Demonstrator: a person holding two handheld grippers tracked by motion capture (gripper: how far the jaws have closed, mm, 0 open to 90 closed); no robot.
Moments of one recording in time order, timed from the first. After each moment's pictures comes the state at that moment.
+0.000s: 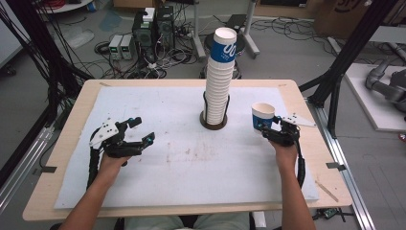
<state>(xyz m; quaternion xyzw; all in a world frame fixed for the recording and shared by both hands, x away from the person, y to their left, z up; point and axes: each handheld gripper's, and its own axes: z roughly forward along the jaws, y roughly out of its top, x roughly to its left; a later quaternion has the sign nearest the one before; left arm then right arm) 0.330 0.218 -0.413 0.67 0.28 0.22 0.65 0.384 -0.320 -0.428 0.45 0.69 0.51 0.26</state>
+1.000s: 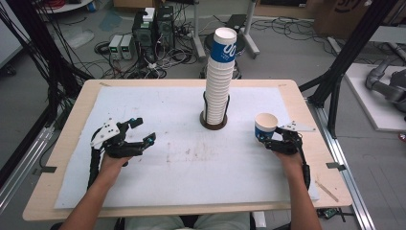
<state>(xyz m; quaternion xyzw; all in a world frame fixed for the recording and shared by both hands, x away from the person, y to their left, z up) 0.330 0.216 -0.414 0.67 0.28 0.21 0.65 0.369 -0.334 -0.445 0.45 0.74 0.45 0.23</state>
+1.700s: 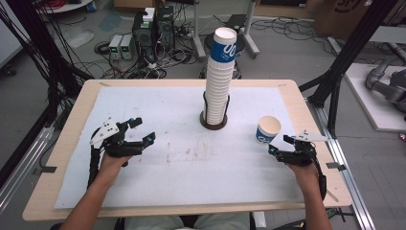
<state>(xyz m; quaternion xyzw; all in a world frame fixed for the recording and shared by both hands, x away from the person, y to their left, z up) 0.332 0.217 -0.413 0.67 0.30 0.20 0.65 0.325 -0.358 -0.430 0.44 0.76 0.43 0.21</state>
